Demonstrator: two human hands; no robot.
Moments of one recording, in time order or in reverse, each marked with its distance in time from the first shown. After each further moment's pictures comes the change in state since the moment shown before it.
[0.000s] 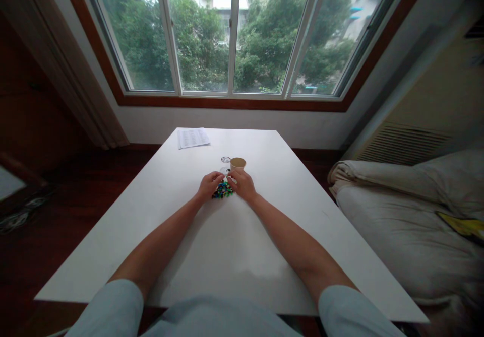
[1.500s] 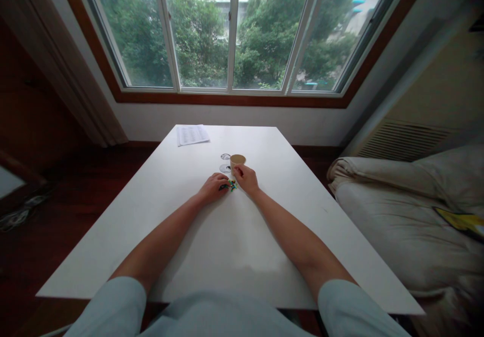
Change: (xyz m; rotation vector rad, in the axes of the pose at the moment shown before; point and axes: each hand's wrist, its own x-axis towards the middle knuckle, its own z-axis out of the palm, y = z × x) left_hand -0.013 0.004 0.002 0.525 -0.328 0.431; right_hand 0.001 0.007 -0.011 0.093 -0.016 0.375
